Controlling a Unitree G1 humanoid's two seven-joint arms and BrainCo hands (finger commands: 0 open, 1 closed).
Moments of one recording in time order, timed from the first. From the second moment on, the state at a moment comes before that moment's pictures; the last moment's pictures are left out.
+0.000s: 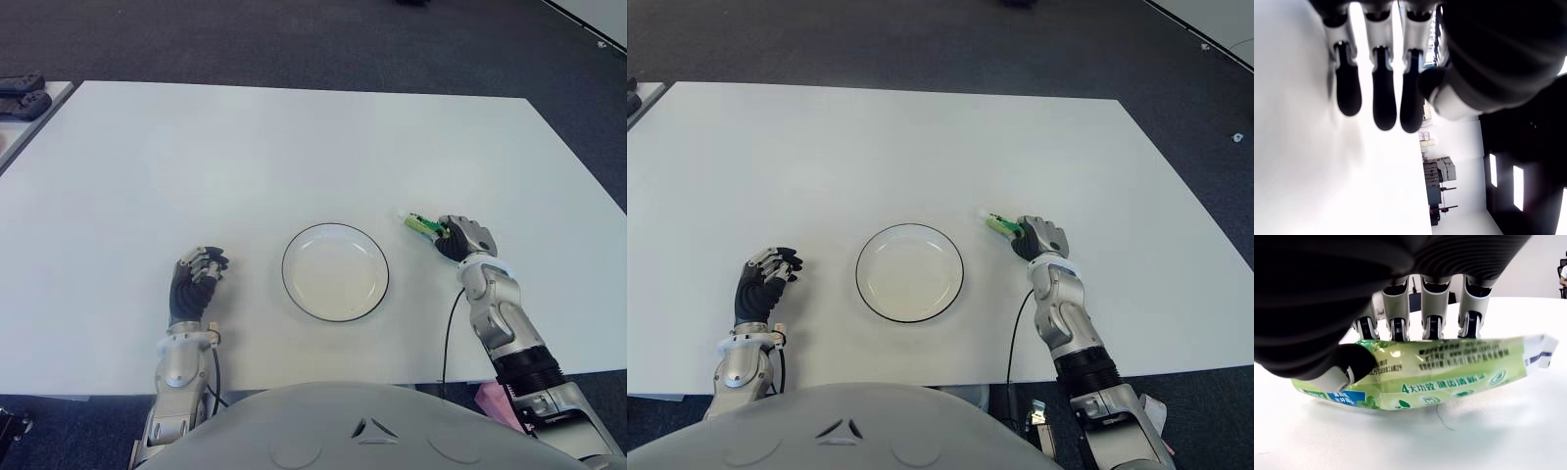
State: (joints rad) left arm 0.53 0.01 0.03 -0.14 0.12 -0.17 0.17; right arm 0.00 -0.53 0.25 0.05 -0.78 0.38 0.05
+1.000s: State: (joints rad) left arm 0.53 0.01 0.05 -0.15 0.12 -0.15 0.17; right arm 0.00 -0.46 0.22 0.09 -0.75 0.35 -0.05
